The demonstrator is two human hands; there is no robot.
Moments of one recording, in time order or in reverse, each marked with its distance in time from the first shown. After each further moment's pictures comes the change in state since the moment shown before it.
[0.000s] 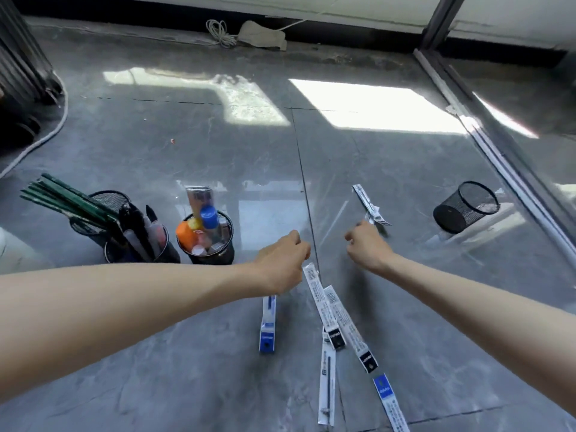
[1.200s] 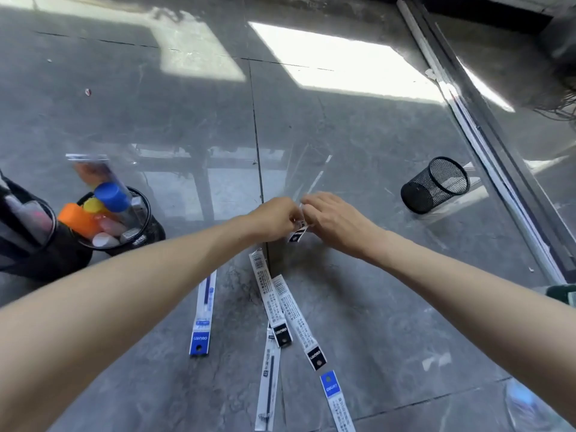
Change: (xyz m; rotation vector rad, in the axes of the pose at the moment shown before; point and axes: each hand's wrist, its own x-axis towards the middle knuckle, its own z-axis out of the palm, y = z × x) left_hand 0.122 0.029 0.025 -0.283 -0.010 0.047; right_hand 0.020 0.050 -0.013 -0.310 0.093 -0.774
